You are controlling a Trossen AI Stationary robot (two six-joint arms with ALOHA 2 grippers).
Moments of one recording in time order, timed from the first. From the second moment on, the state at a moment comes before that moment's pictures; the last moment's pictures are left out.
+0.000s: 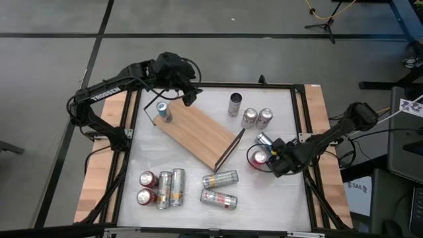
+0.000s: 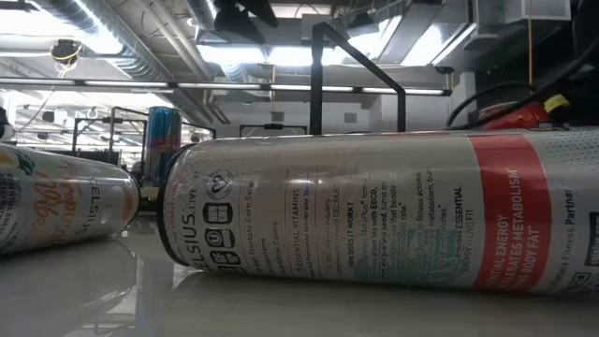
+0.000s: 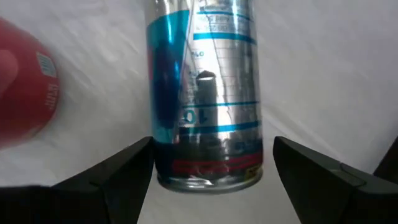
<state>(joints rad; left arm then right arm) 0.37 1.45 1.65 -0.84 -0.11 -0.05 0.56 1.31 0.59 -0.94 0.33 1.43</state>
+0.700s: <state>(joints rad) 0.33 1.45 1.65 -0.84 -0.11 -0.05 0.56 1.32 0.65 -1.01 0.22 1.44</state>
